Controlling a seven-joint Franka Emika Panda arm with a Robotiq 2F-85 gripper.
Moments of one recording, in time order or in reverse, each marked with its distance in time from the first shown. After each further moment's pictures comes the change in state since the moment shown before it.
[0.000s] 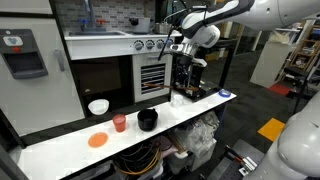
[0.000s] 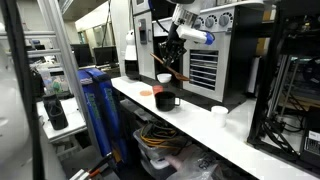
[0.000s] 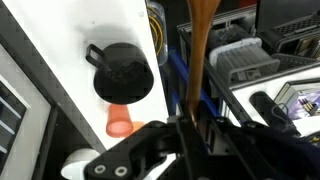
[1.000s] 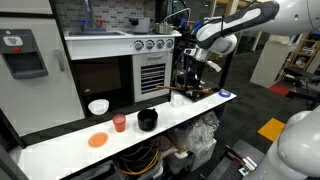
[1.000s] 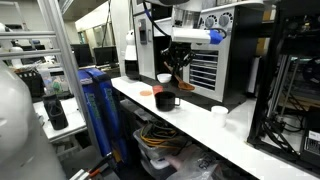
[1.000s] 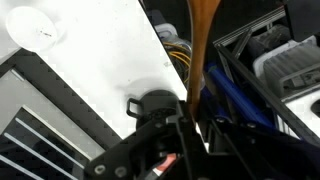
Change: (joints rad) arm -0.007 -0.181 -0.055 -0.247 -0.149 0.230 0.235
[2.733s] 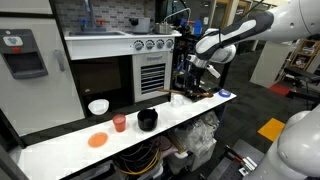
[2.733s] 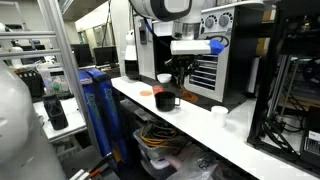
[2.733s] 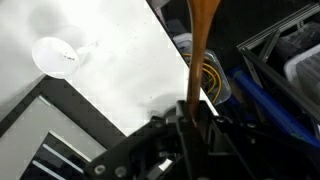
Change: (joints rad) arm 0.003 0.017 -0.003 -0.085 -0.062 0.177 0.091
